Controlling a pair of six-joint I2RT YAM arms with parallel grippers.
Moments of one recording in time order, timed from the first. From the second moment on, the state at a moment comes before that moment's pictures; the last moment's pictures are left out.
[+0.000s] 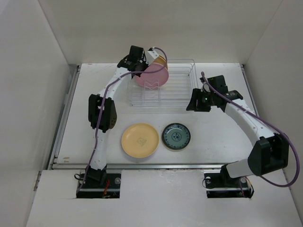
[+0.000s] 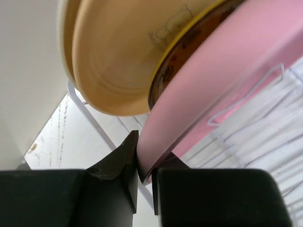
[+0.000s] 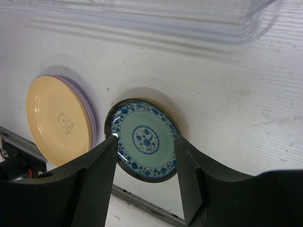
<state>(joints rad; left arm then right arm) -0.37 2.24 2.15 -0.59 -0.02 0.56 0.26 1.41 1.18 -0.66 -0.31 0.35</state>
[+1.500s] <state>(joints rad) -0.32 1.95 1.74 -1.43 0.40 0.54 0.20 1.92 1.91 -0.62 0.21 0.52</state>
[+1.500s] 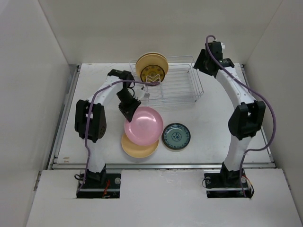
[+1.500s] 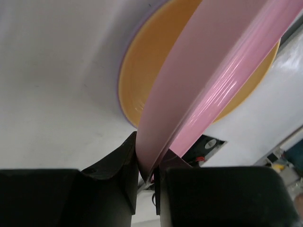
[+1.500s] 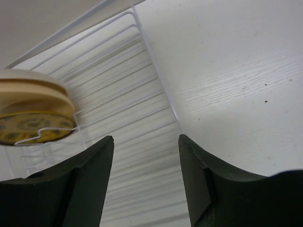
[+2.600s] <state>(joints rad) -0.41 2.03 1.62 -1.45 0.24 0.64 0.18 2.11 1.74 -0.43 0.11 0.40</state>
